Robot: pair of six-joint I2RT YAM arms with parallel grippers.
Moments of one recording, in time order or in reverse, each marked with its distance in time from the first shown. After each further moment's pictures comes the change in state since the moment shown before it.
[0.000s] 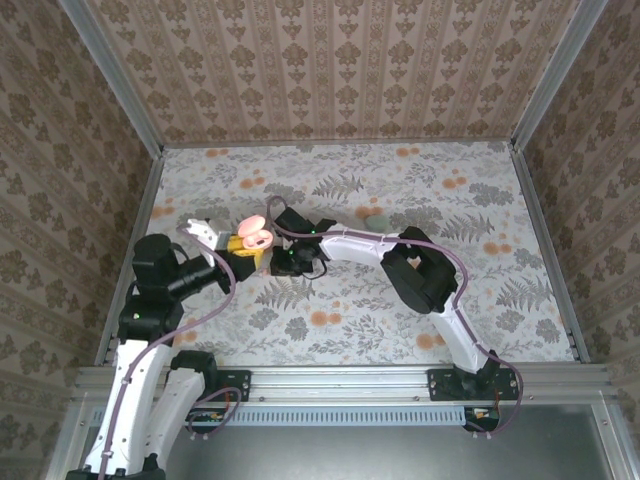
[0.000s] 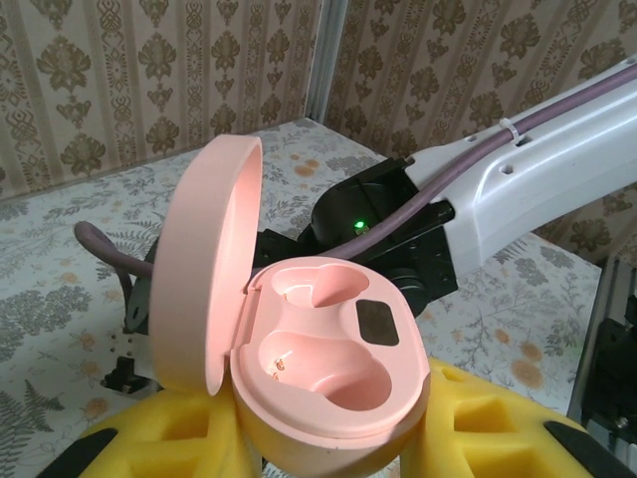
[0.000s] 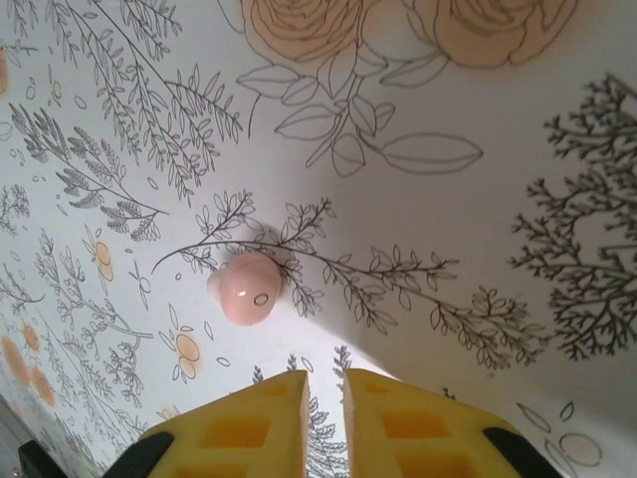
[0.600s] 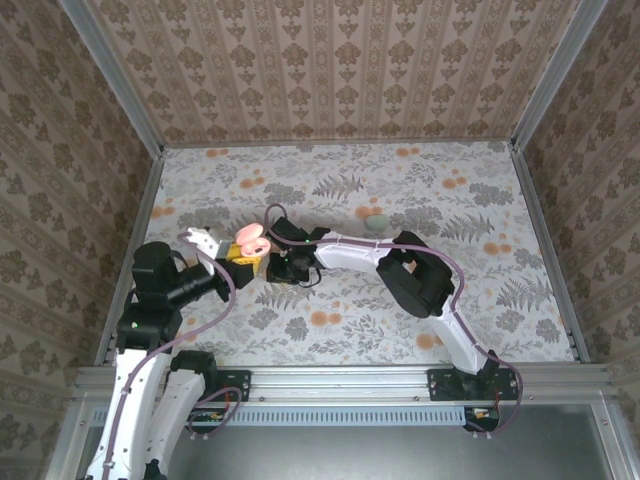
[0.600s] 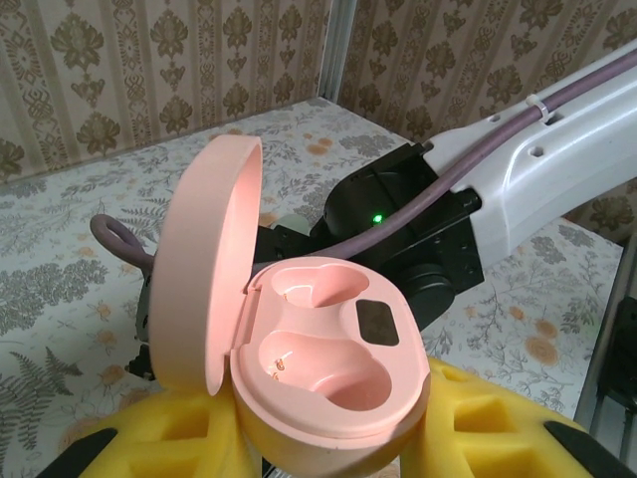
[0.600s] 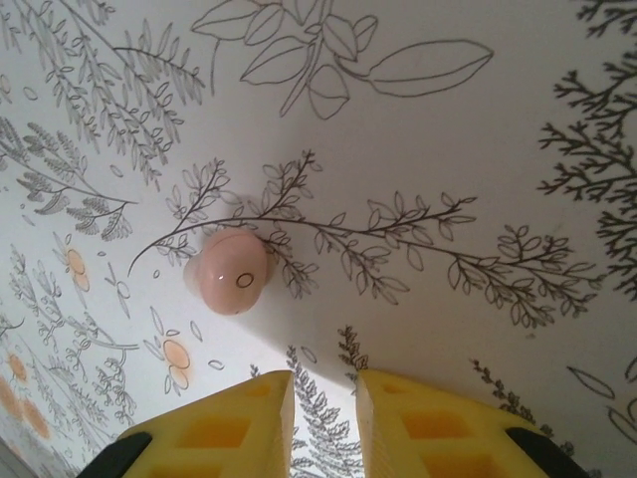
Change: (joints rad) left arm 0.005 -0.054 -0.020 -0.085 -0.032 0.049; right arm 0.040 0.009 -0.014 0.010 0.064 0.128
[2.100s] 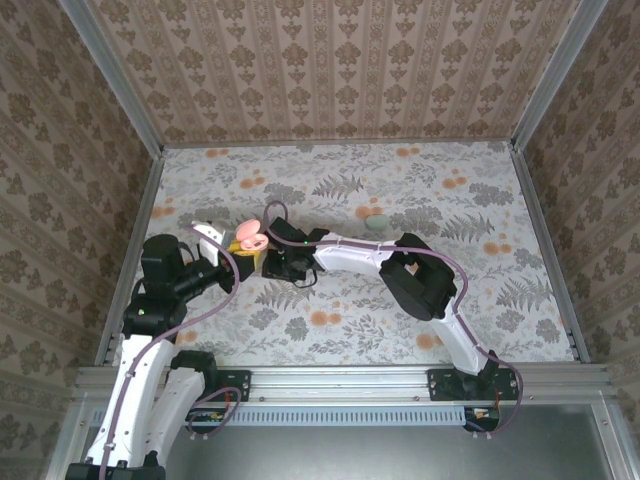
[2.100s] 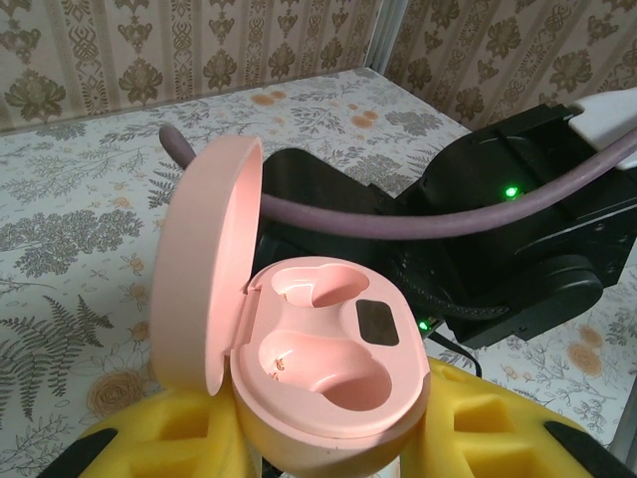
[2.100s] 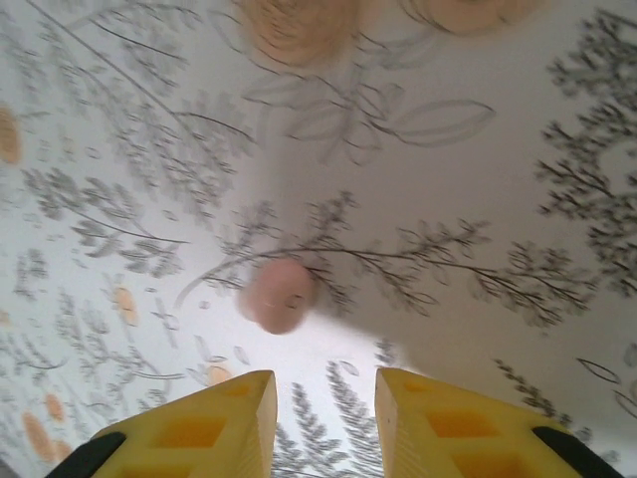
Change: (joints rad) left arm 0.000 0.074 -0.021 0.031 -0.092 -0.031; right arm 0.023 -0.030 0.009 0.036 0.098 0.070
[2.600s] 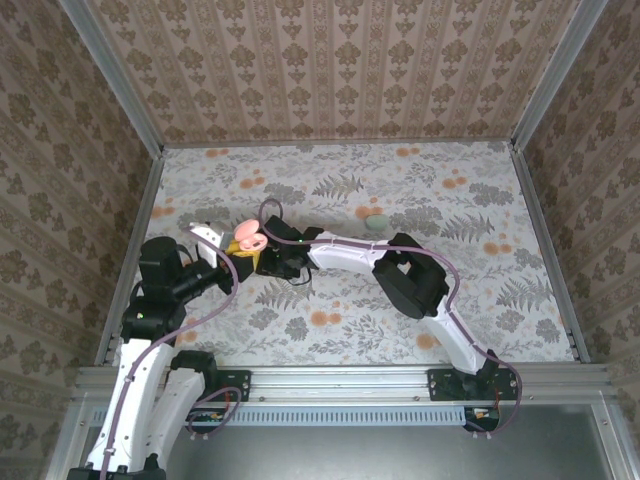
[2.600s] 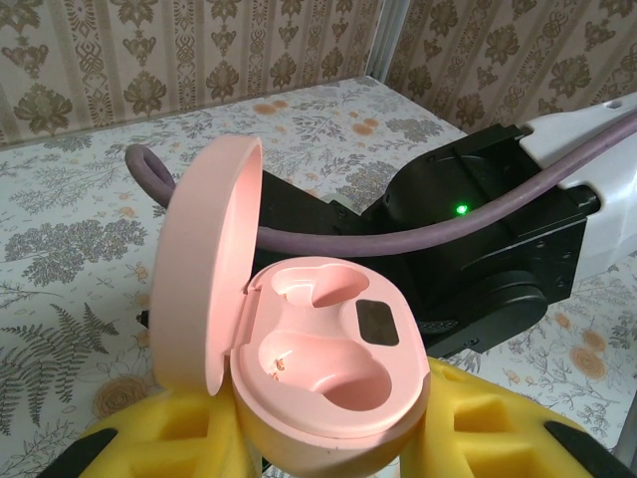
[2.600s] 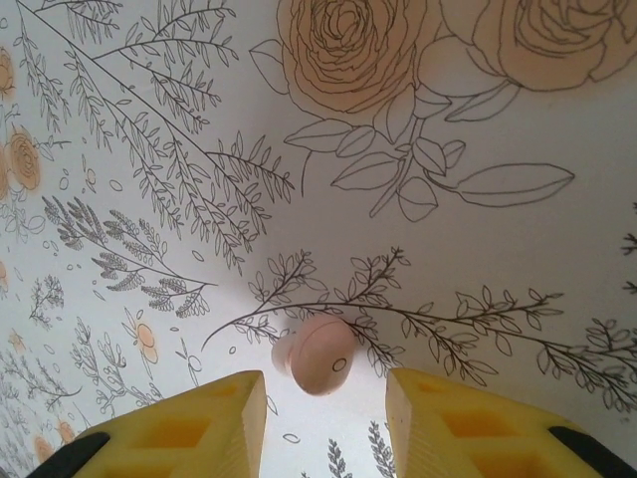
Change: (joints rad) left arm 0.000 -0.021 0.000 -0.001 -0.004 0.000; right arm 0.000 0.068 0.077 -0.002 0.000 0.000
